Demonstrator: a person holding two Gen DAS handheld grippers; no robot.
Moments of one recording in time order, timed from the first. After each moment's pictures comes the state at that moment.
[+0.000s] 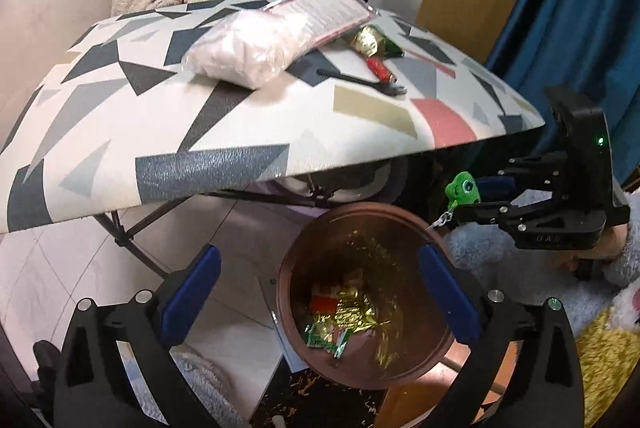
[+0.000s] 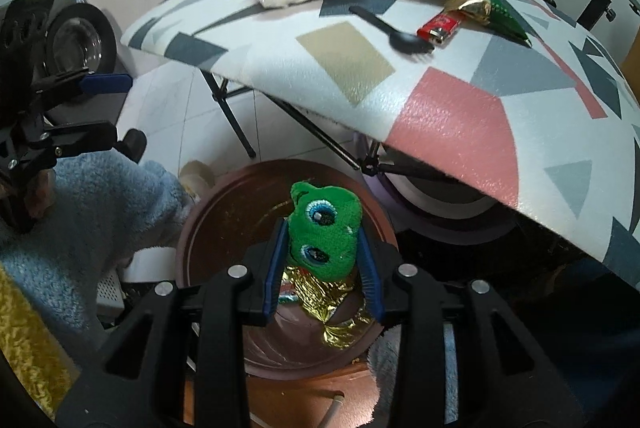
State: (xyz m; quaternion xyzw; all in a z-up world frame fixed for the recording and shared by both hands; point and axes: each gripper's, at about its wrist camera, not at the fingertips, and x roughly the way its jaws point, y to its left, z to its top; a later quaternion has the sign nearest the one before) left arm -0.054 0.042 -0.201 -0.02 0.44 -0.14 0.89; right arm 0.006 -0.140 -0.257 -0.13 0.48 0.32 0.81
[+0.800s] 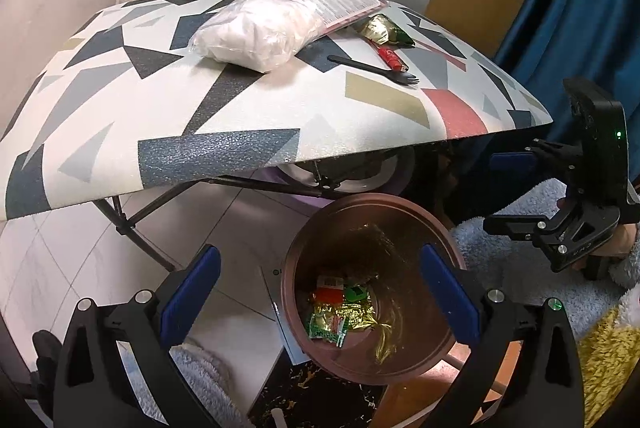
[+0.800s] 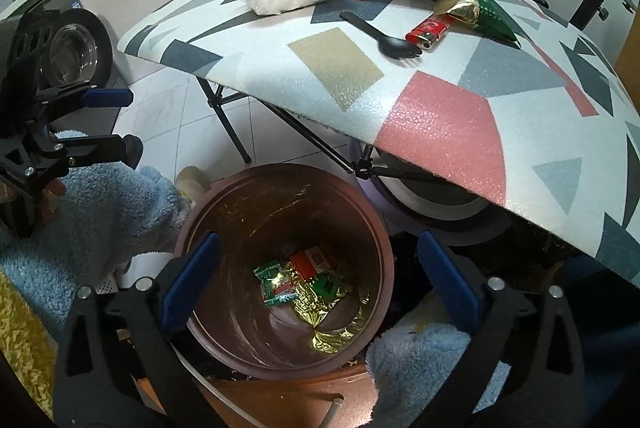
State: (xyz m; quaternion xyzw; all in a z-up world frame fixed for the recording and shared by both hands) left arm -0.052 0.048 -0.210 -0.03 0.45 -0.13 0.88; right arm 0.004 -0.147 -0.252 -0.12 0.47 0.31 0.82
